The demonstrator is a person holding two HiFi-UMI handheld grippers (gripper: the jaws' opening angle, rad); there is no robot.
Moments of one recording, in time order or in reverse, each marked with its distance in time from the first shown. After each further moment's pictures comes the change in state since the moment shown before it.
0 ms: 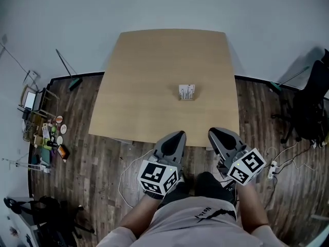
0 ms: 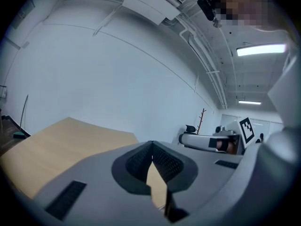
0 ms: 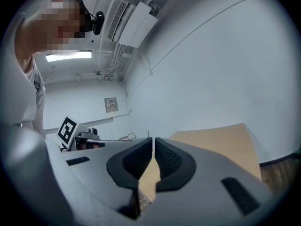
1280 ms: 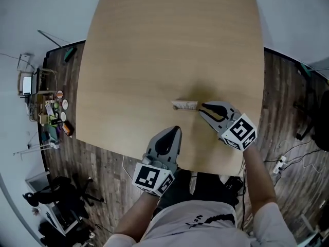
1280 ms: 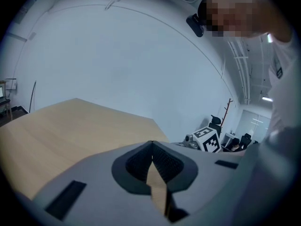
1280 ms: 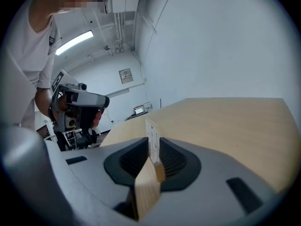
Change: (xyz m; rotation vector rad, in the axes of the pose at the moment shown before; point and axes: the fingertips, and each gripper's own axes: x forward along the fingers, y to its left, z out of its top) left arm 0.228 0.145 -0.083 -0.089 0.150 0.189; right arm 0.209 -0.271 -0.184 -0.071 0.370 0.349
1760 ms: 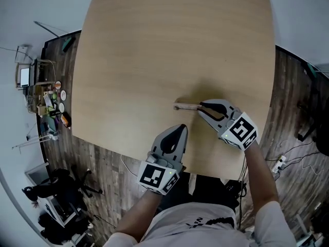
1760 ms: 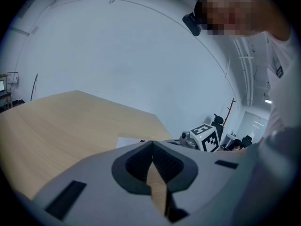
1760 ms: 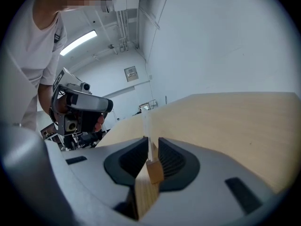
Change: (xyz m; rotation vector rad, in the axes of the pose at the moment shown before) left arm 0.026 0.019 -0.027 -0.043 0.037 0.016; right arm 0.036 -0.003 -0.021 -0.012 0.028 0.085
